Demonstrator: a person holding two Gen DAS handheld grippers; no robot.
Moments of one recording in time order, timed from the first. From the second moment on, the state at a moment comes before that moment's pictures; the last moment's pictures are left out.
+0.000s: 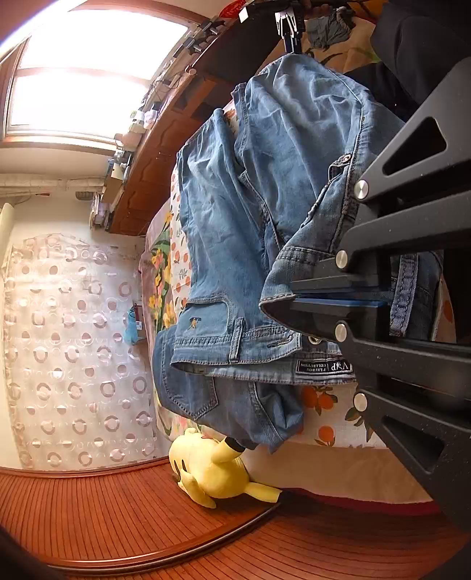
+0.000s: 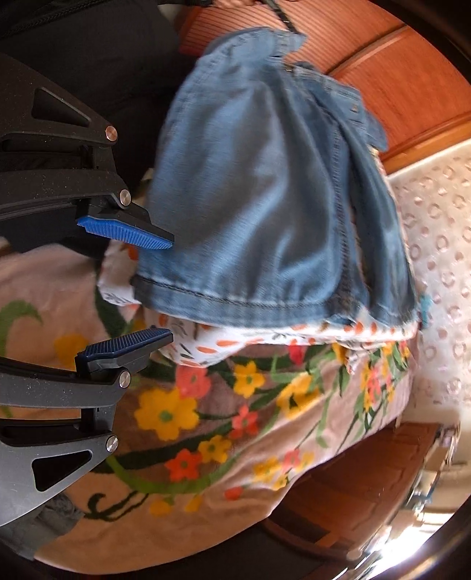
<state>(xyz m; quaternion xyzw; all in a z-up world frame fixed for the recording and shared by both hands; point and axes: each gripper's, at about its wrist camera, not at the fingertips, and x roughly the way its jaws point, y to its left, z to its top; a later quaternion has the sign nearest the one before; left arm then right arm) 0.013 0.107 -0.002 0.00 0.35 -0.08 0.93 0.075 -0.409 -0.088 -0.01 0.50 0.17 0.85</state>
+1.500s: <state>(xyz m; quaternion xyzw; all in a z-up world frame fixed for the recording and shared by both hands) 0.184 0.149 0.051 -0.03 0.29 -0.03 0.95 0.227 -0.377 0.035 -0.03 0.27 0.11 0.96</state>
